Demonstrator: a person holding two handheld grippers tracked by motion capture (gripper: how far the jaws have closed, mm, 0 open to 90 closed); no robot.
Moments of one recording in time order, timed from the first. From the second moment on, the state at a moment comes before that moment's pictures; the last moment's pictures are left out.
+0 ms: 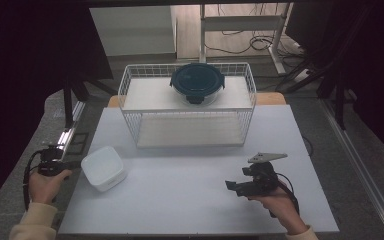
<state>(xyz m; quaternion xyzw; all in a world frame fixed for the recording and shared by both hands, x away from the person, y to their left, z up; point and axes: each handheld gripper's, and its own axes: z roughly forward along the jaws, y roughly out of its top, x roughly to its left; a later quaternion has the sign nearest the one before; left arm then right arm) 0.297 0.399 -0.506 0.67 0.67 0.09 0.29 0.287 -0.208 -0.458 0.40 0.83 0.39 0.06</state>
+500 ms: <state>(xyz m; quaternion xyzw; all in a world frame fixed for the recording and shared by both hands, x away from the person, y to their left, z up) 0.320 0.341 -0.503 0.72 0.61 0.06 0.32 0.288 -0.208 -0.456 0.40 0.83 0.39 0.05</state>
